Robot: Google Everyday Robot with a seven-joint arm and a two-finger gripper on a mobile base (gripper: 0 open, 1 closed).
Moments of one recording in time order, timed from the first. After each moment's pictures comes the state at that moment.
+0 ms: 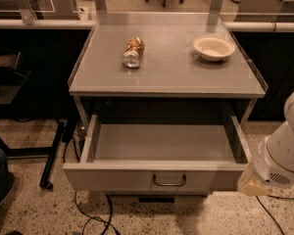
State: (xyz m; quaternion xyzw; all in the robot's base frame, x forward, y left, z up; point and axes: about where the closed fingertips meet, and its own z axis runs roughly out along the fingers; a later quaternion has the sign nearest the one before) arm 0.364 -0.244 0.739 -0.55 0.83 0.05 0.06
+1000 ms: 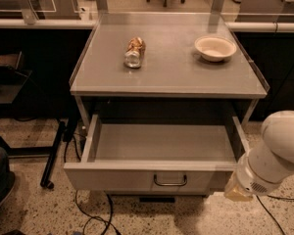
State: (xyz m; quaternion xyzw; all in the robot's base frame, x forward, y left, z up) arm 0.375 -0.234 0.678 -0.54 0.84 0.06 0.06
